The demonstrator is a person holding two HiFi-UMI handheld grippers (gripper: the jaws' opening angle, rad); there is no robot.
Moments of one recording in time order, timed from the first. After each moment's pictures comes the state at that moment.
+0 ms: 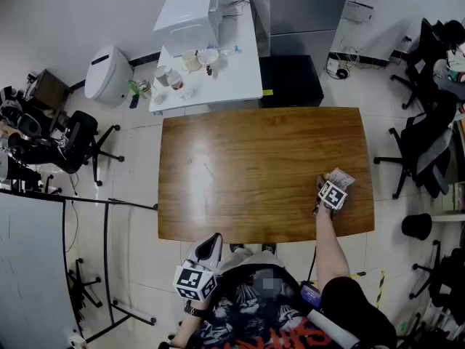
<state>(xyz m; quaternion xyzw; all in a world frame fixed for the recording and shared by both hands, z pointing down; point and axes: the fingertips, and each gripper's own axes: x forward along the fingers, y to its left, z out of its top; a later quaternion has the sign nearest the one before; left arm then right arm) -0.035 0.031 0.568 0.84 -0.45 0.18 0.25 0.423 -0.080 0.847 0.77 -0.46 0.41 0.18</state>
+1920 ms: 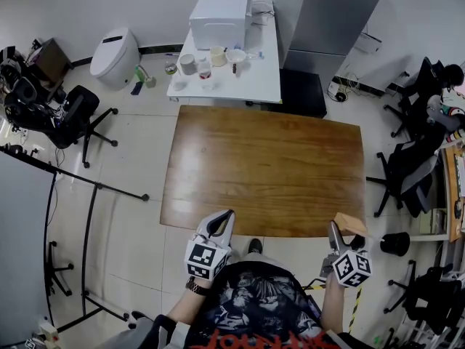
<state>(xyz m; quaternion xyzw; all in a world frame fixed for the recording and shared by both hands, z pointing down) -0.075 0.016 0.538 0.88 -0.42 0.12 0.19 0.274 0.070 0.511 0.72 -0.65 0.24 0.09</state>
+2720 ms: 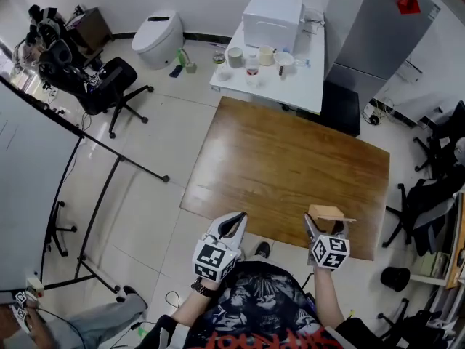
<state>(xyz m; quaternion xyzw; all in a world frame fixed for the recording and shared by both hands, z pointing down) -0.104 0.035 0.530 0.84 -0.48 0.10 0.22 0.148 -0.015 0.610 0.57 -0.76 0.23 0.19</state>
